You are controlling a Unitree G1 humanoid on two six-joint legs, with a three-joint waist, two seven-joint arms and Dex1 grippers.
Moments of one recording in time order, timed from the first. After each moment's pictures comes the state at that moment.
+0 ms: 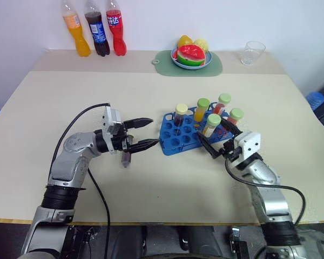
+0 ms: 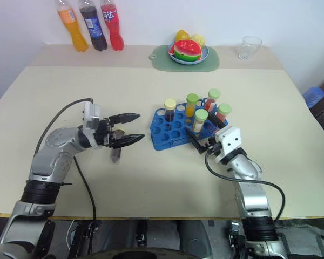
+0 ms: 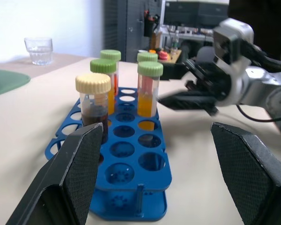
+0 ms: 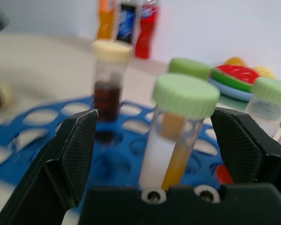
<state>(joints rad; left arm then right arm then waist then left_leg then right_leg) -0.41 0.47 0.00 0.00 -0.55 0.26 -1.12 -0.04 -0.42 -0.05 -0.15 0.20 -0.11 0.57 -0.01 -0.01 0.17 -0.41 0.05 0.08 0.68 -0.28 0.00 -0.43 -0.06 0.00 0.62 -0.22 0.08</state>
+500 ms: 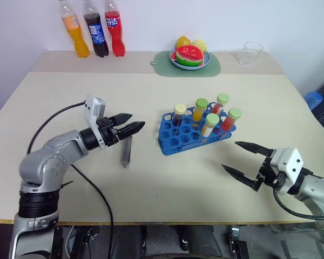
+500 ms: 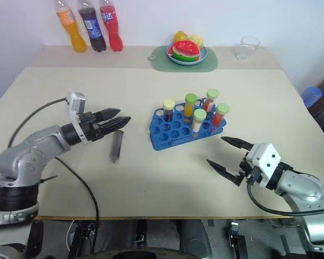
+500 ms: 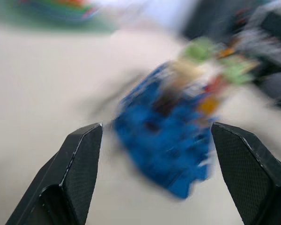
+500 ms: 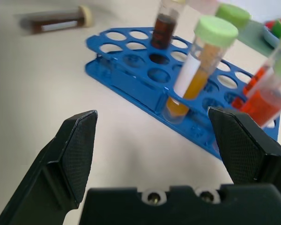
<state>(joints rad) -0.46 0.56 0.24 -0.26 -0.83 1.08 -0.48 0.22 -0.80 -0.30 -0.39 0.43 0.09 0.90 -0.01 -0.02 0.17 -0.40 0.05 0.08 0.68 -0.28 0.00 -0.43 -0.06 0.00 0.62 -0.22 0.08</state>
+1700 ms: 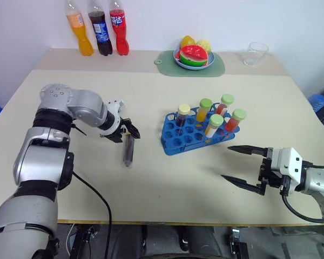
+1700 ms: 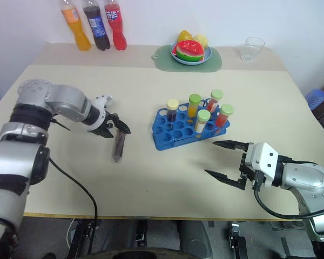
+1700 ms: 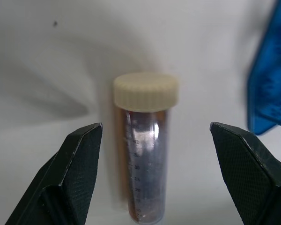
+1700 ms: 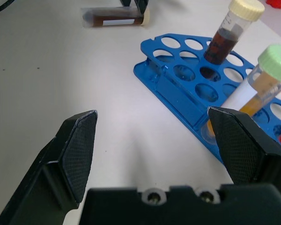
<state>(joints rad) -1.21 0.55 -0.15 0.98 -1.77 1.61 0.88 0.17 -0.83 -0.27 -0.39 0.41 0.08 1.09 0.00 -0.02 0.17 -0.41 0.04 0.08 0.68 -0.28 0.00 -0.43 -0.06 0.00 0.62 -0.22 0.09</state>
